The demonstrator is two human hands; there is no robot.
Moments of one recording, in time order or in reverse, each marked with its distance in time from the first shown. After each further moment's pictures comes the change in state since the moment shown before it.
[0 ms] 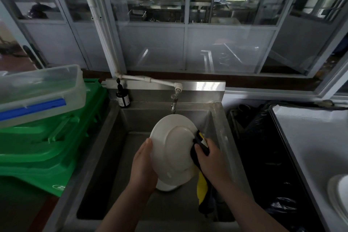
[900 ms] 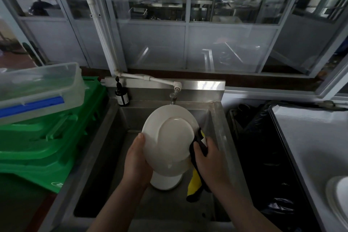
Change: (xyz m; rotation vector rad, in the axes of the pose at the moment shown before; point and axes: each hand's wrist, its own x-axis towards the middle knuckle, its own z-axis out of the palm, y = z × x) left_hand 0.001 0.012 0.005 -0.045 -0.003 0.006; right_hand -0.011 -0.017 -0.006 0.064 0.061 -0.065
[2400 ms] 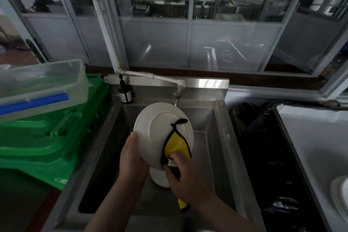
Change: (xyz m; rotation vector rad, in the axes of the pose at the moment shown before) left_hand 0.008 0.009 -0.023 -0.194 0.101 -0.021; right_hand -0.044 0.000 0.054 -0.095 -0.322 -0.467
